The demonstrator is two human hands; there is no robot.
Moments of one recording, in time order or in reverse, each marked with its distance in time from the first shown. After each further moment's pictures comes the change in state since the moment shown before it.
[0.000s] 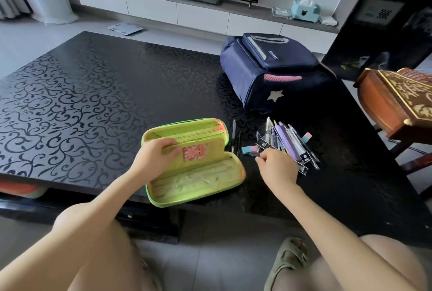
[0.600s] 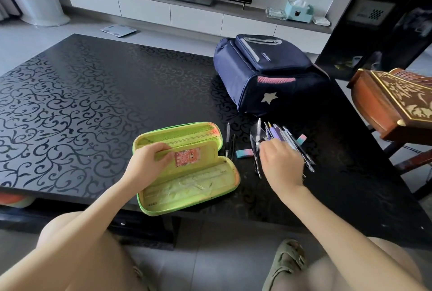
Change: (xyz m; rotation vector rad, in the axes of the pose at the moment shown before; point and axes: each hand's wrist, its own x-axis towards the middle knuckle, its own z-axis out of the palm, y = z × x) left_hand 0.000 0.006 0.004 -0.035 0.025 0.021; right_hand 0.013 0.020 -0.003 -0.101 0.696 -0.426
